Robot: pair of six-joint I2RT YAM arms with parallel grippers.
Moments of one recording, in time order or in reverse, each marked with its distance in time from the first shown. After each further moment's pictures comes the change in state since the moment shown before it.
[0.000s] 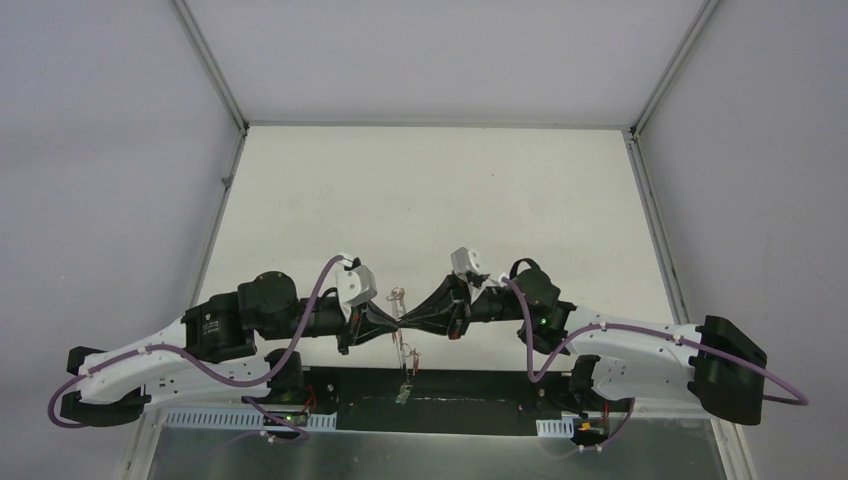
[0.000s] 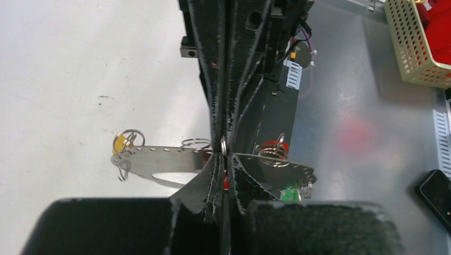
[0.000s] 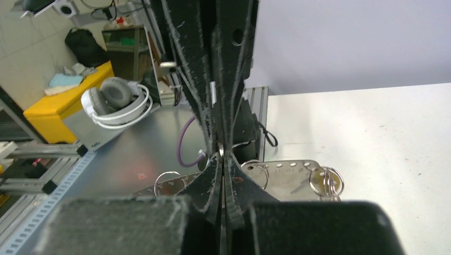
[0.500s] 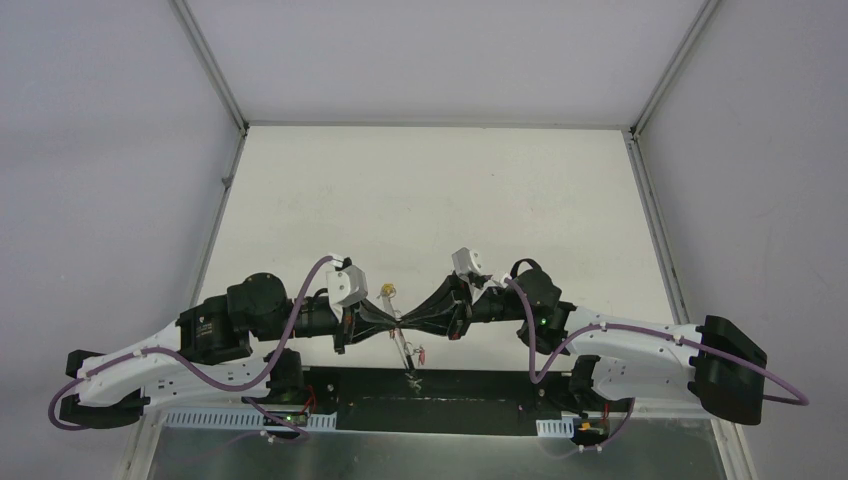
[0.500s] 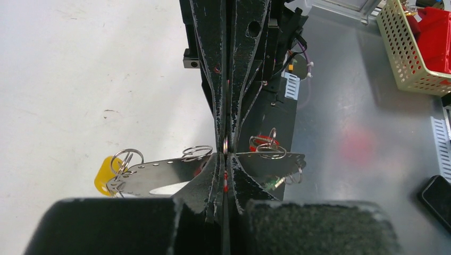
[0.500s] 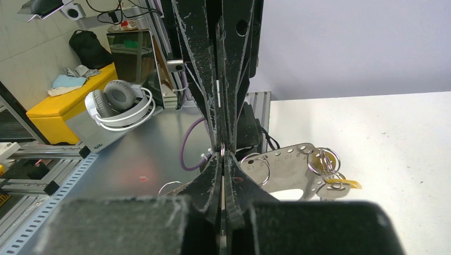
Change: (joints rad) left arm 0.000 -0.040 -0.008 0.027 0.010 0.021; right arm 0.002 -0.001 0.002 0.016 -0.002 0.000
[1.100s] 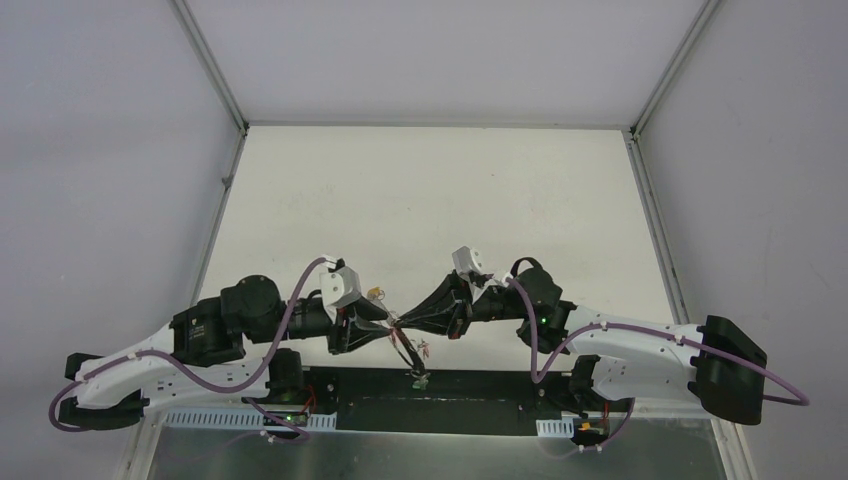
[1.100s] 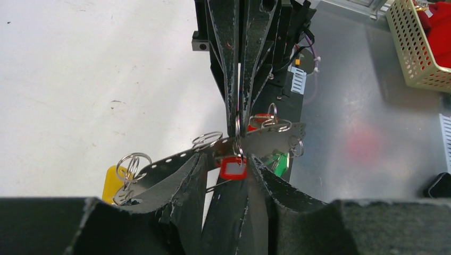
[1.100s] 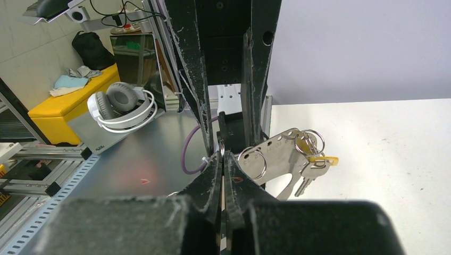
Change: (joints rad) left arm 0.000 -0.048 0.000 -0.062 -0.027 0.007; right arm 0.000 0.000 0.015 -0.001 -0.008 0.000
